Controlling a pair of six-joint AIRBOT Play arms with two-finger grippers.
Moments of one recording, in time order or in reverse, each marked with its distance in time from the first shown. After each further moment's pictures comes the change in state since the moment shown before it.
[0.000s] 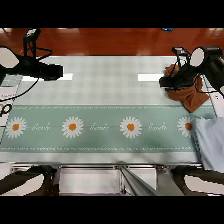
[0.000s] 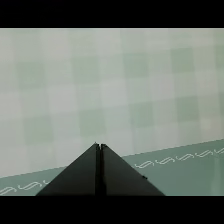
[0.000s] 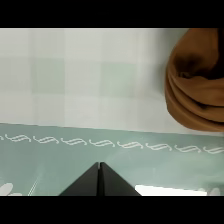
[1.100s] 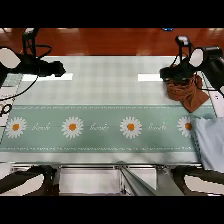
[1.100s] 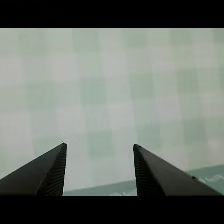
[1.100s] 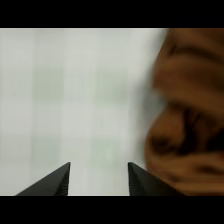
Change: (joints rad) left arm 0.007 -0.016 0.003 0.080 0.122 -0.005; right arm -0.003 0.000 0.012 -0.111 -0.287 0.053
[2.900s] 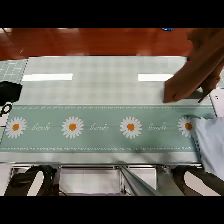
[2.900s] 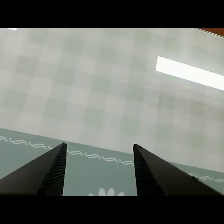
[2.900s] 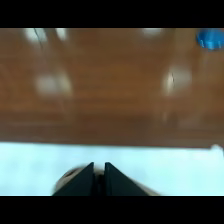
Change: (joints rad) left arm 0.234 0.768 -0.426 -0.069 -0.077 -0.121; right arm -0.273 0.308 0.491 0.425 0.091 -0.310
